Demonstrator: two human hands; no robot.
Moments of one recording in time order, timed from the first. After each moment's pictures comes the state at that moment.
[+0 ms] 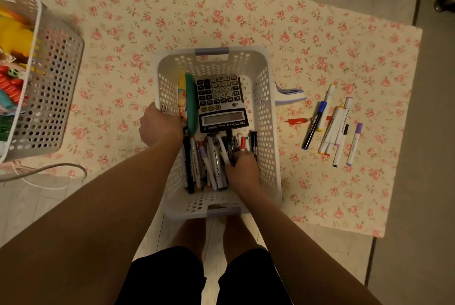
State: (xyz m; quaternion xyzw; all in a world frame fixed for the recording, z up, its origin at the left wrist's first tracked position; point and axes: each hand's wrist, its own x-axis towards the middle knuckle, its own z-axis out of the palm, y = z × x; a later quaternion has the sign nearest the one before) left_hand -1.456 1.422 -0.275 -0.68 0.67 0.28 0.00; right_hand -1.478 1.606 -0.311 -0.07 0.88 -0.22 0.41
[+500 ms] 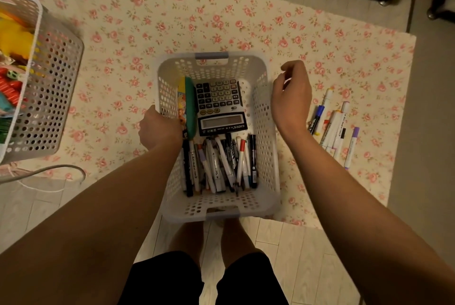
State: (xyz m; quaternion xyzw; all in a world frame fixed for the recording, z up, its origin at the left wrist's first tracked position) left_hand -1.456 1.422 -0.272 -0.68 0.67 0.29 0.01; right_hand -1.629 1.573 -0.260 -0.18 0.91 -0.38 0.01
